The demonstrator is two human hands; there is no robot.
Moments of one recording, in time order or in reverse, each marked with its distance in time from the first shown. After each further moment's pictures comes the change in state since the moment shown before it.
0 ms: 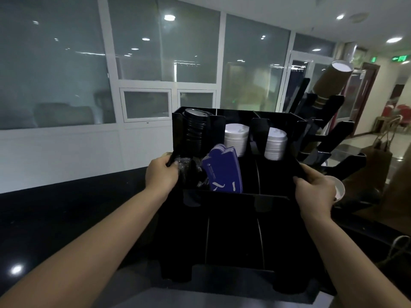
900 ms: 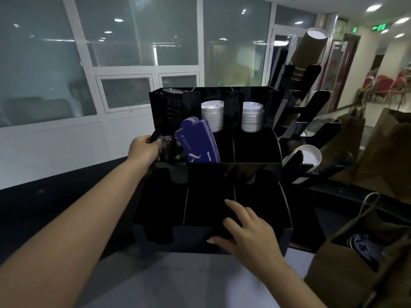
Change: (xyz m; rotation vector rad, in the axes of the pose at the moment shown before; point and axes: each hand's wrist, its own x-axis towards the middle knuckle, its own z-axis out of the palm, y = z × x) left_hand 0.030 0.002 0.003 0.012 -0.086 -0.118; right_hand -0.141 0.056 0.012 -0.690 -0.286 -0.994
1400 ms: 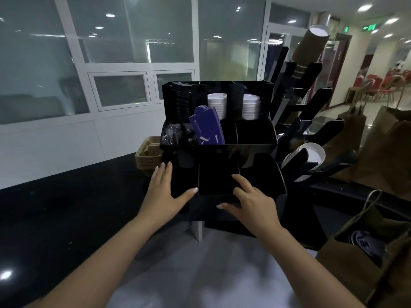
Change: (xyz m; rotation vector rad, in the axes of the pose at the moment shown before) left_hand -0.089 -0.068 0.016 0.406 -0.283 0.335; right_hand 0.035 0.037 0.033 -0.081 -0.094 0.202
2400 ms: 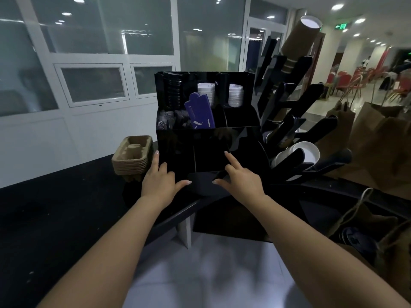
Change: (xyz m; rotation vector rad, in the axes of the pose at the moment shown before) left_hand 0.097 -0.012 0.040 0.687 -0.126 0.098; right_hand 0.072 0.041 0.045 -0.075 -0.344 0.176
